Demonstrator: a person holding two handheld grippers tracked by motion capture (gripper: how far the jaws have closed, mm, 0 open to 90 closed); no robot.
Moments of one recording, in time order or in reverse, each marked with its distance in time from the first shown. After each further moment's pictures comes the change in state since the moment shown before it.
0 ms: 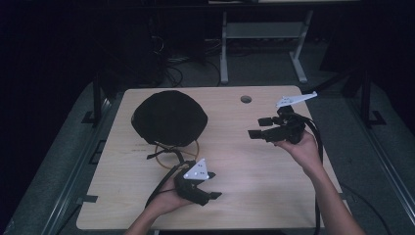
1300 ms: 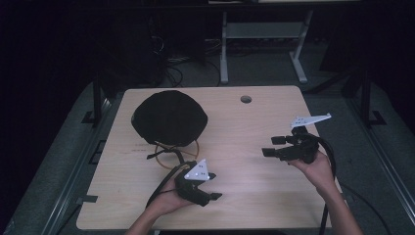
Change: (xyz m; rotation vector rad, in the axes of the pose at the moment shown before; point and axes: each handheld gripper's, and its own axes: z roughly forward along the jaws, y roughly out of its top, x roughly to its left) left arm 0.000 -0.001 0.002 0.008 -0.007 0.003; right arm -0.010 -0.062 -0.016 0.033 -0.006 0.078
